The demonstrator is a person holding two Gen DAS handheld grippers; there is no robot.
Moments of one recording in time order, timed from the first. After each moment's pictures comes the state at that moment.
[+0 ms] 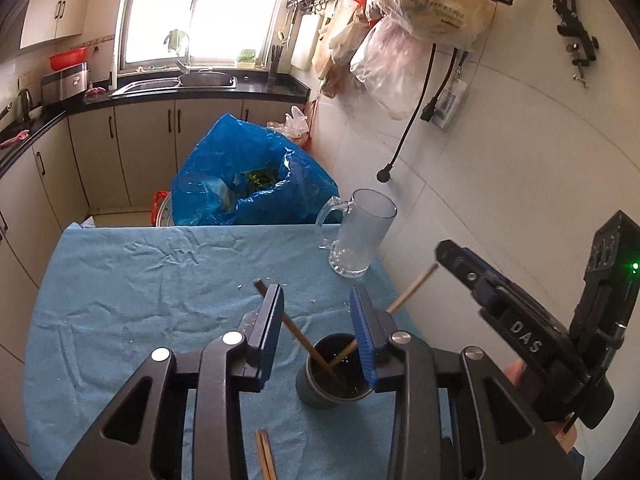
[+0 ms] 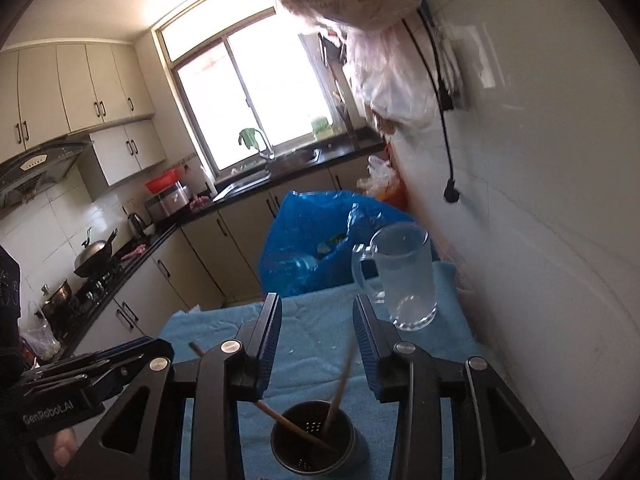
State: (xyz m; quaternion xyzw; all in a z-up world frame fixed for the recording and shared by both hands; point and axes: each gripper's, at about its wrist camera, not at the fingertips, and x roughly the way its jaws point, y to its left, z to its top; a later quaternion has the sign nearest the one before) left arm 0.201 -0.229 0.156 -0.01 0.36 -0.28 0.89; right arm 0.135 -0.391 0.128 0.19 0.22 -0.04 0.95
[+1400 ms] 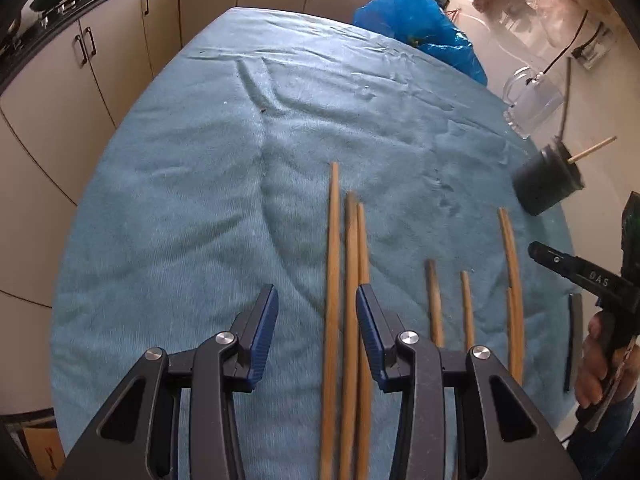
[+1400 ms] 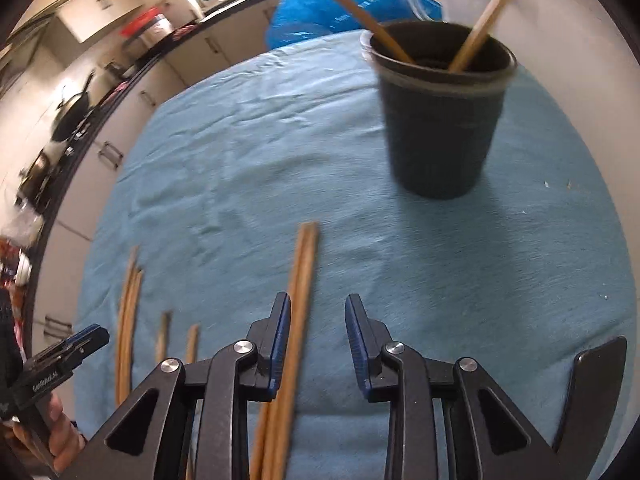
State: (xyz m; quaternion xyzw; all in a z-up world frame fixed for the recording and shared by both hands) left arm 0.146 0.028 -0.038 -0.04 0.55 -0.13 0.82; right arm 0.121 -0.259 -0.051 0.19 0.52 0.00 0.83
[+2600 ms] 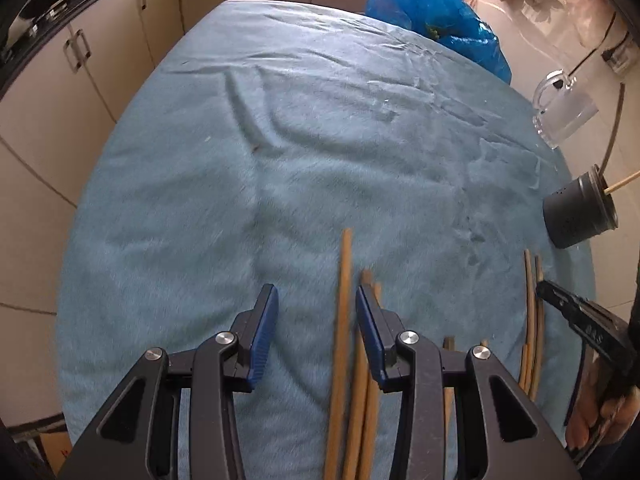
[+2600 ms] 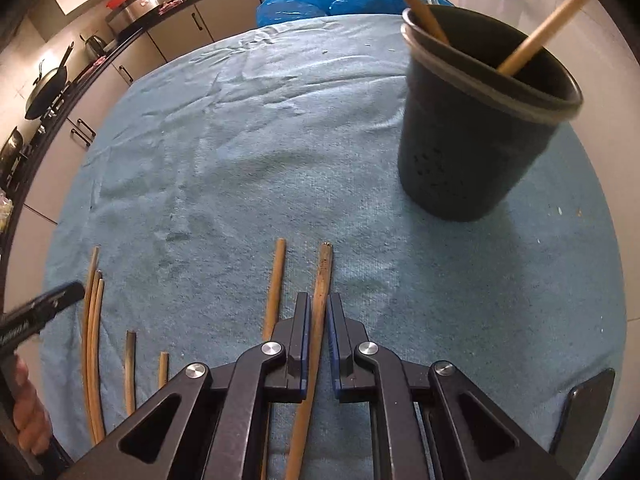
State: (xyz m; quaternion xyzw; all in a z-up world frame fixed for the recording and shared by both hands) left arm 0.210 0.006 -0.041 -0.01 0.58 -0.11 0.81; right arm 0.151 -0.237 -0.061 0.14 0.56 -0.02 0.82
